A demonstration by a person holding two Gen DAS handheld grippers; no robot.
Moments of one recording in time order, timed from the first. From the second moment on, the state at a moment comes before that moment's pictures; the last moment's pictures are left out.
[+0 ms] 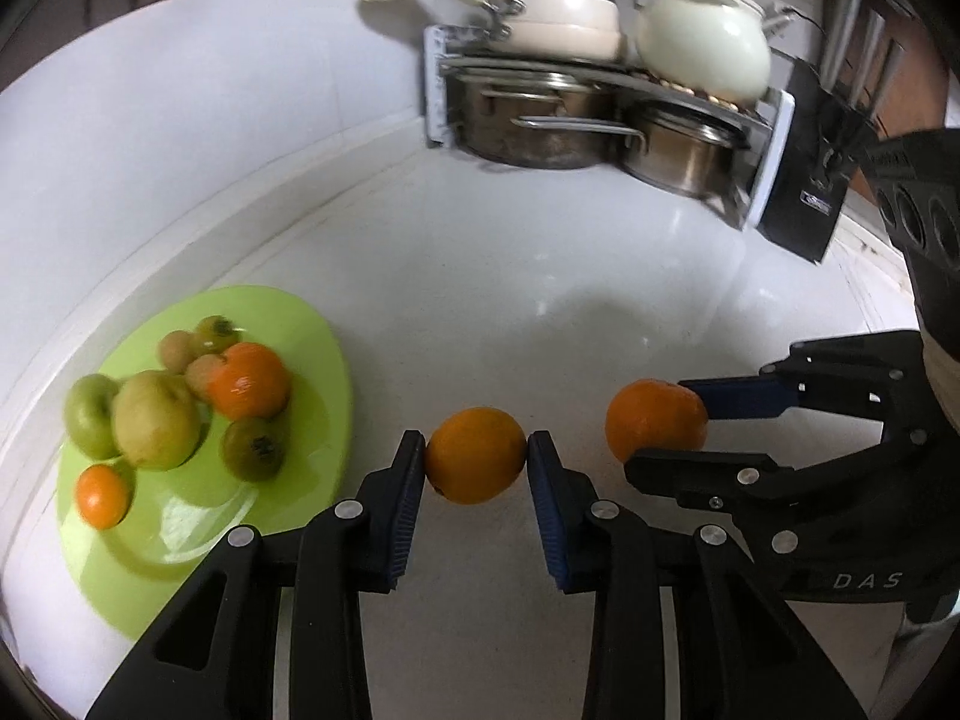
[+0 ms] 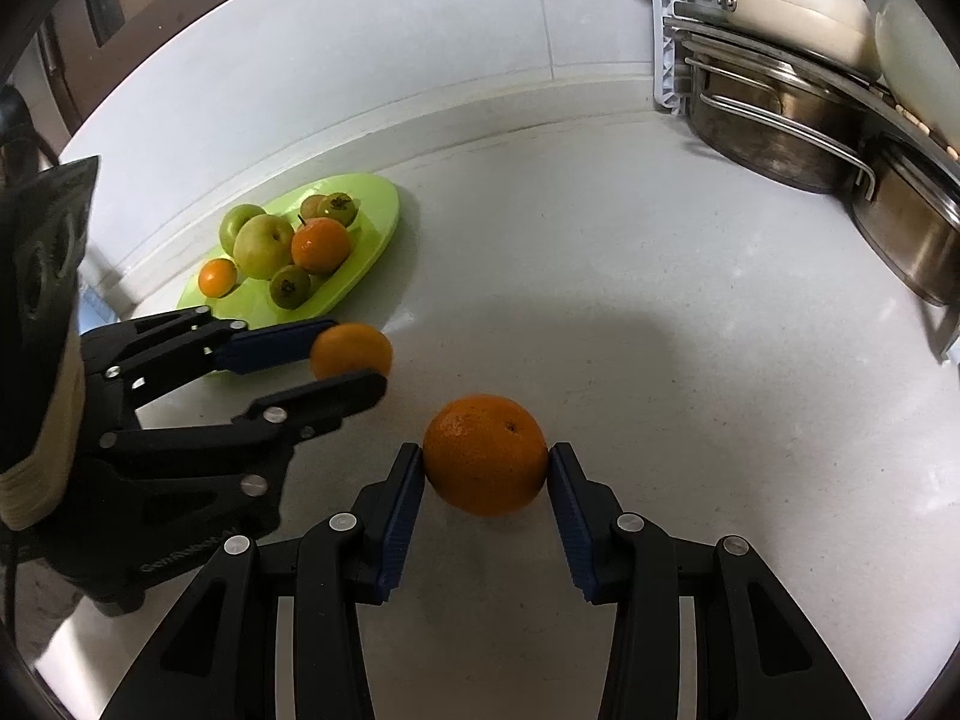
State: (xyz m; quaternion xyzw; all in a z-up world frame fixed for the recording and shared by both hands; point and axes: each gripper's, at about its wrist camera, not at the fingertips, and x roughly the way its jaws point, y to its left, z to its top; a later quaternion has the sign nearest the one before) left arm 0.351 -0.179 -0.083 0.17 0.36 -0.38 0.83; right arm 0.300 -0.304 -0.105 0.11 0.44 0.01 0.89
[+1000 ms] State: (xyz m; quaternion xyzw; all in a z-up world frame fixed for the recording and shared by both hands) left arm 0.261 -0.053 0.003 0.05 0.32 -0.18 0.93; right arm 0.263 -0.224 -0.023 0.05 0.35 0.14 0.93
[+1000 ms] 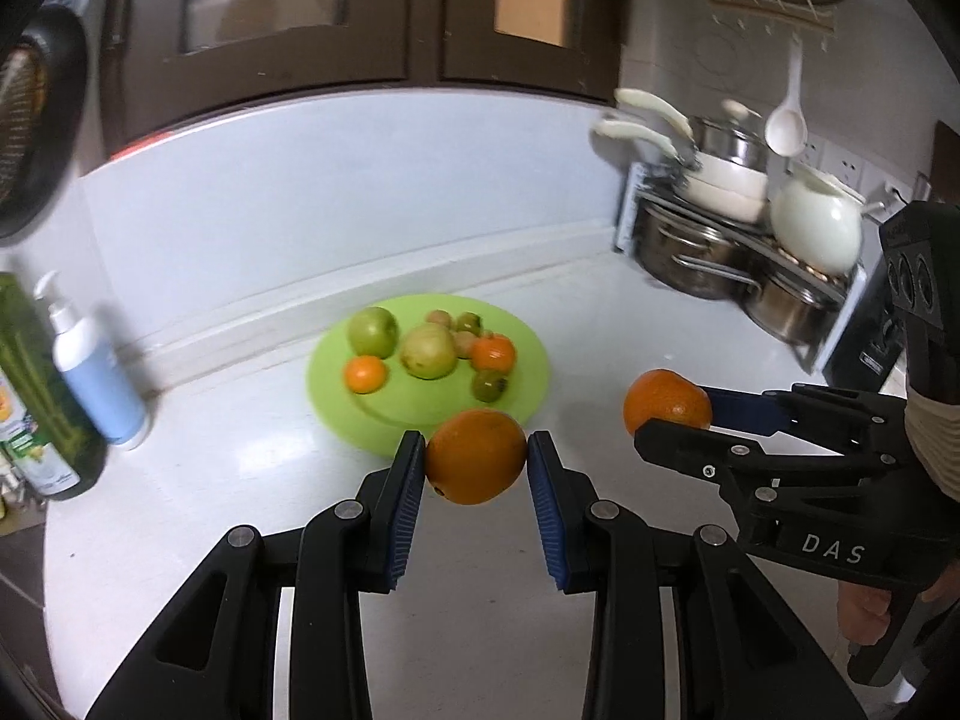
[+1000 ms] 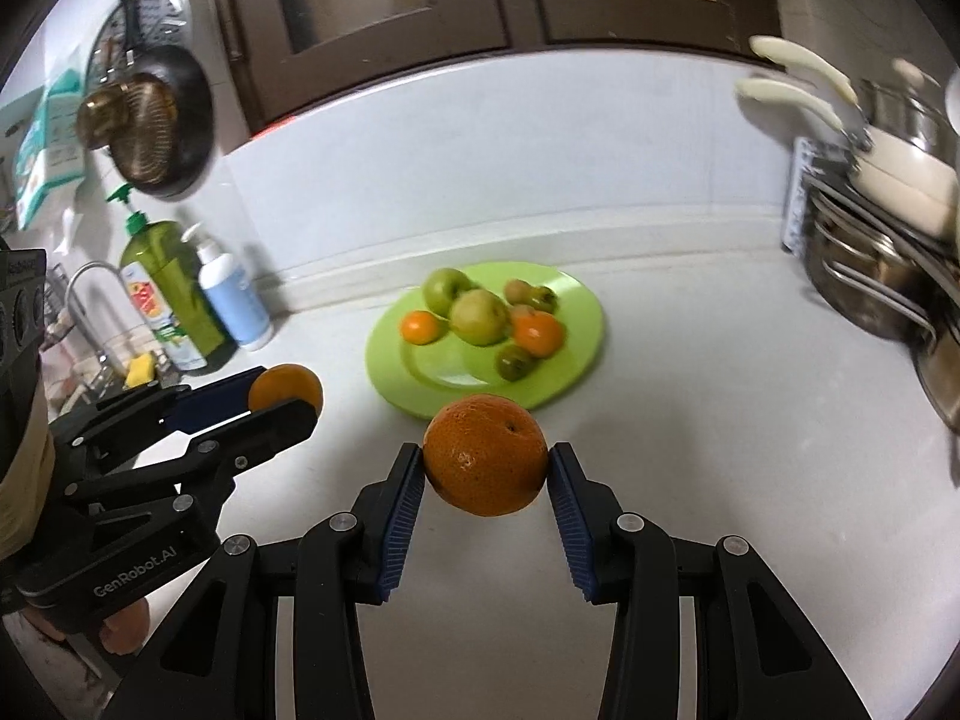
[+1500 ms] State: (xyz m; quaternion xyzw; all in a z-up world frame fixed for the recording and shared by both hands) left arm 0.312 -0.037 0.016 0.04 0.32 -0.16 0.93; right arm 0.310 -0.197 -0.007 0.04 0.34 0.18 0.92
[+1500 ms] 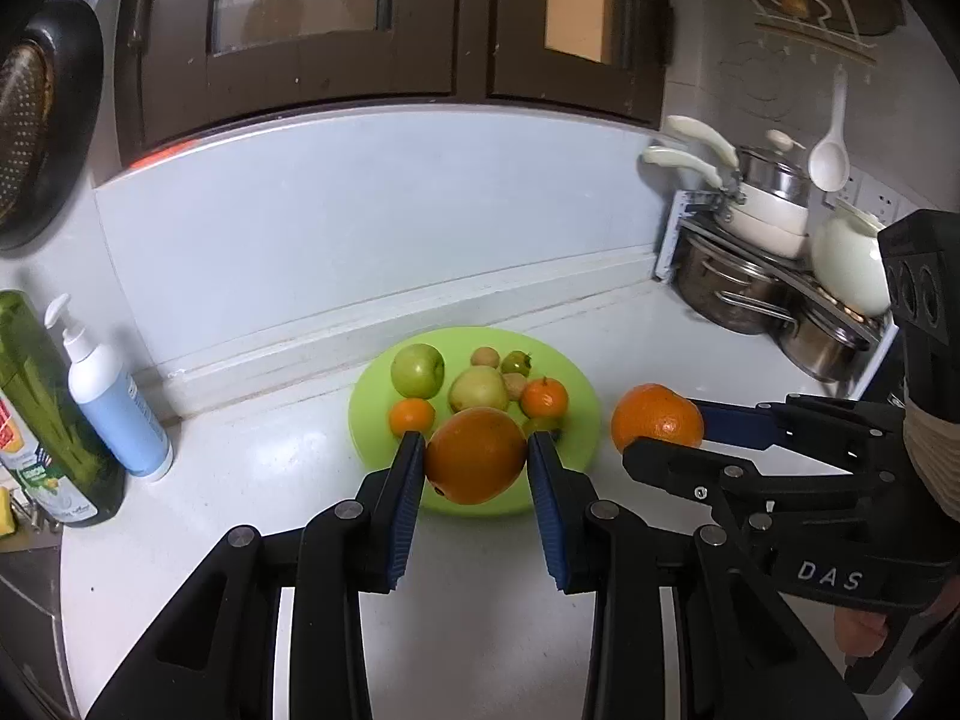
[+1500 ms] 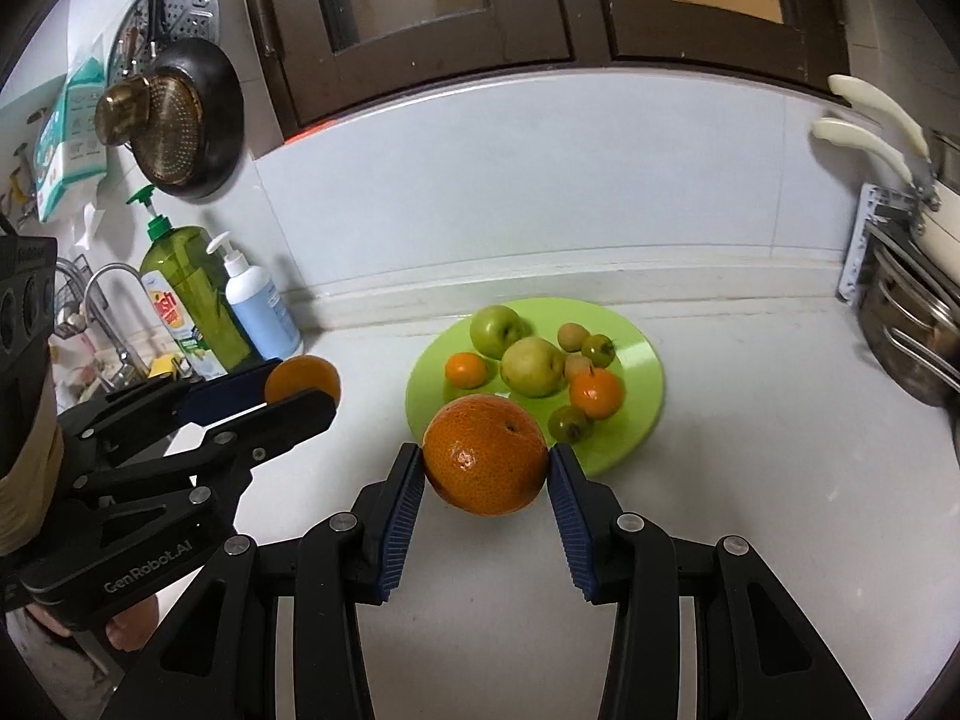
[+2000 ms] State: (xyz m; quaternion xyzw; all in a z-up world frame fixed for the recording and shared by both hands) left arm 0.394 -0.030 -0.024 0.05 0.38 -0.16 0.91; right arm 0.383 -0.180 -0.035 0.00 0.39 0.17 0.91
